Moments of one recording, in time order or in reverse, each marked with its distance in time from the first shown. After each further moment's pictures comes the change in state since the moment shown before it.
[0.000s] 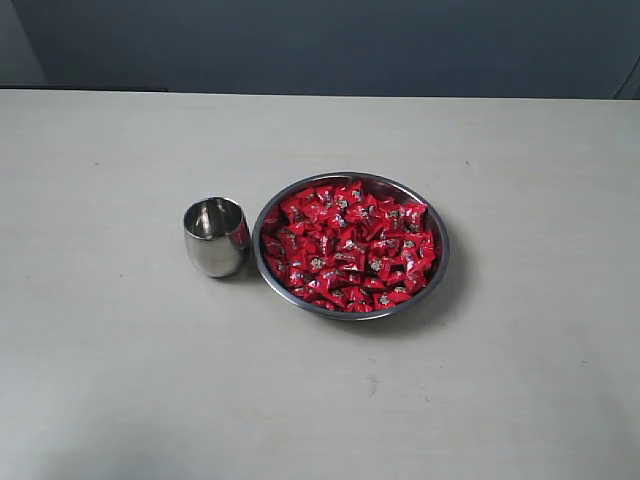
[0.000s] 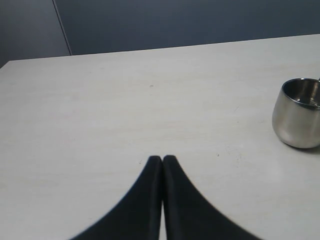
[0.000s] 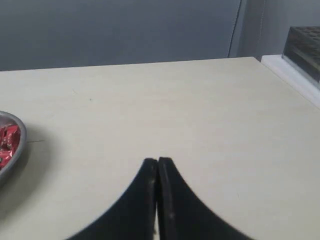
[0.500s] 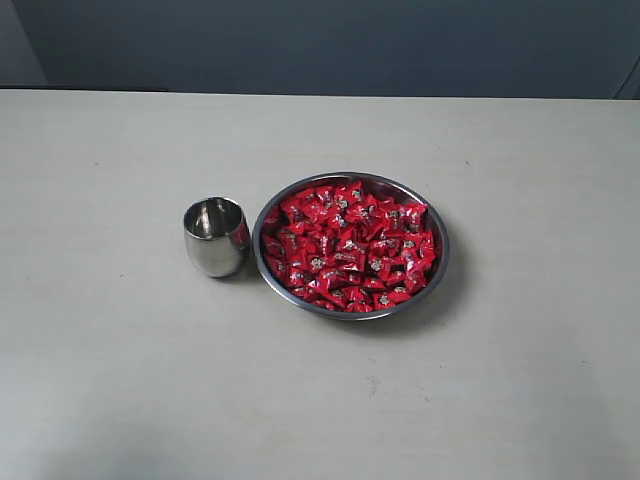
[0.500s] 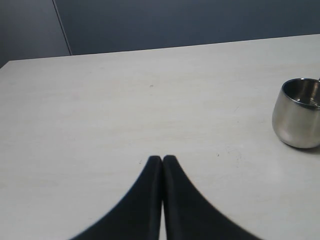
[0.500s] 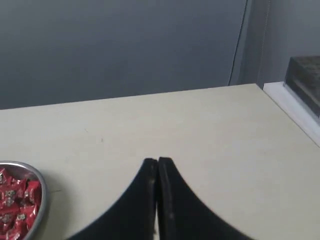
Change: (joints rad) left arm 0.000 0.000 0.000 0.000 0.000 0.000; right arm 0.000 0.301 -0.329 0.037 0.023 0.000
